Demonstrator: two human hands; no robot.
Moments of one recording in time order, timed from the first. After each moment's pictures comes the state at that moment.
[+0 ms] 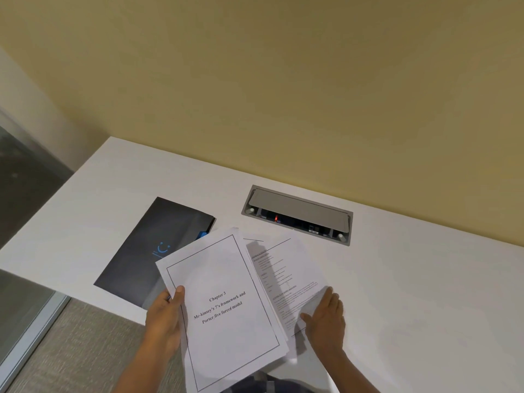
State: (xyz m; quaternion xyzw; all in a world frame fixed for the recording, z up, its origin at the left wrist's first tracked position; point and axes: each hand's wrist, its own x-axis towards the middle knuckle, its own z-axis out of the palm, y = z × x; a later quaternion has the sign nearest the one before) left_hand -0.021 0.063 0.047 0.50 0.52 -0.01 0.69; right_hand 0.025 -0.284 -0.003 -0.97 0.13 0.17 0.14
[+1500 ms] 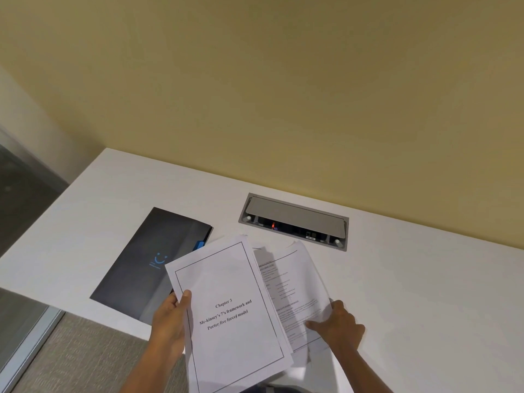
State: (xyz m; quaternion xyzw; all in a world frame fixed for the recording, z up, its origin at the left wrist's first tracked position) left_hand -0.006 0.055 0.054 0.53 0.48 -0.03 0.70; right_hand 0.047 -0.318 0.011 -0.94 0.20 0.24 0.12
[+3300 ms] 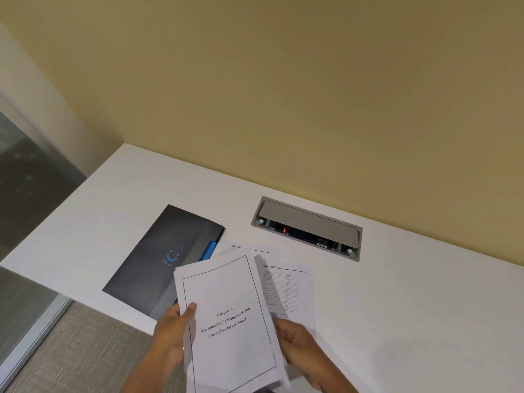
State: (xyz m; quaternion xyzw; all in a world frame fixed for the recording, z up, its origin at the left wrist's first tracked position) left_hand -0.026 0.079 0.034 0.57 0.51 -0.10 0.64; right_hand 0.010 -0.223 0.058 -0.68 0.05 0.44 0.58
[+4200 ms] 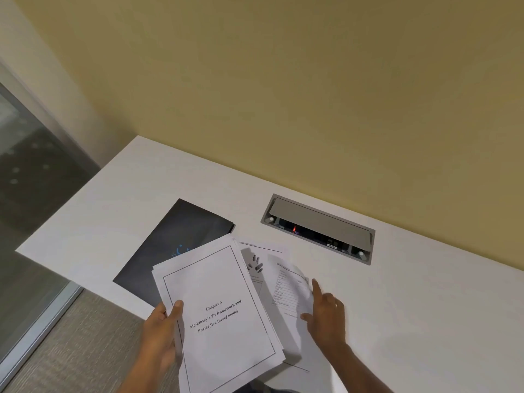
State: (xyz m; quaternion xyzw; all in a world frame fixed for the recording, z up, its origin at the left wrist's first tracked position) left_hand -0.047 0.098 0.048 0.48 0.52 0.03 0.70; right_hand 0.077 -0.251 0.000 -0.98 -0.05 0.19 0.07
